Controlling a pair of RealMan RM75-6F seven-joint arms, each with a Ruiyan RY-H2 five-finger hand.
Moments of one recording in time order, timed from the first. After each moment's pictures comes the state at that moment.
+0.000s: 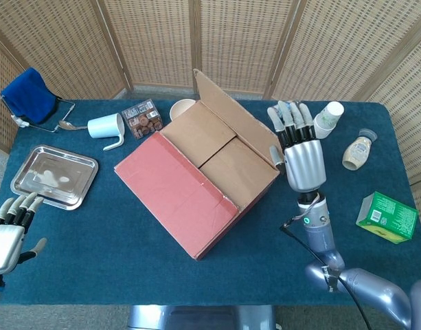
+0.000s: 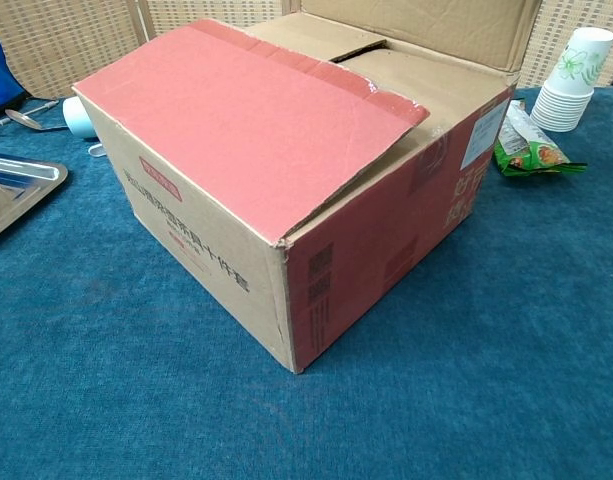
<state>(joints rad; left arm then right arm) -0.09 -1.20 0.00 -1.49 1.56 1.49 0.07 0.68 -1.61 0.39 -1.26 -1.52 1.51 -0.26</state>
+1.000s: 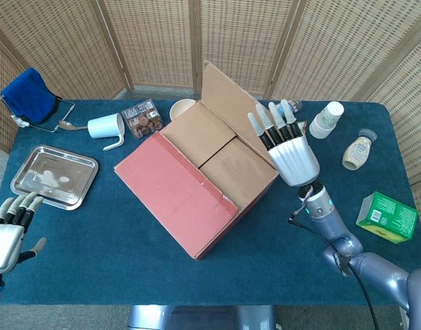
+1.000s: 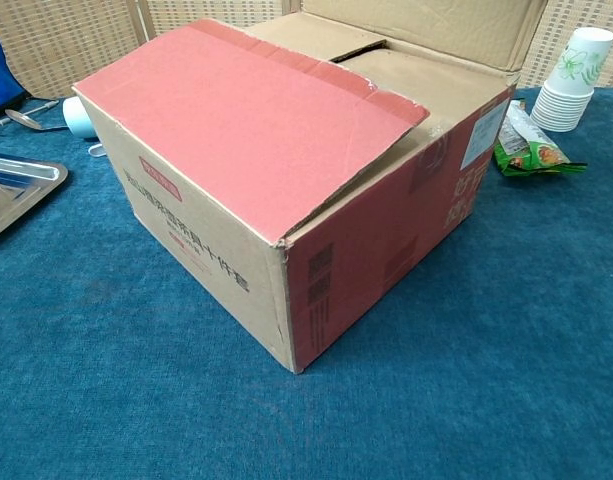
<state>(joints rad) -0.09 -1.19 0.00 -1.50 1.55 1.48 0.06 0.76 -1.56 0.29 -1.04 -1.66 1.49 -0.54</state>
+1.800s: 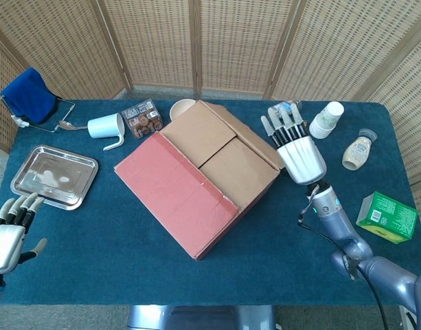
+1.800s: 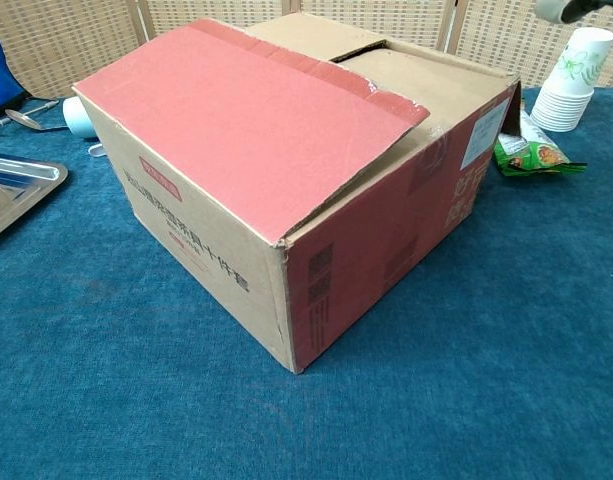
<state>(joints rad) -0.09 -1.19 0.00 -1.50 1.55 1.47 0.06 0.73 -1.52 0.25 -1.06 -1.57 1.39 -0.58</state>
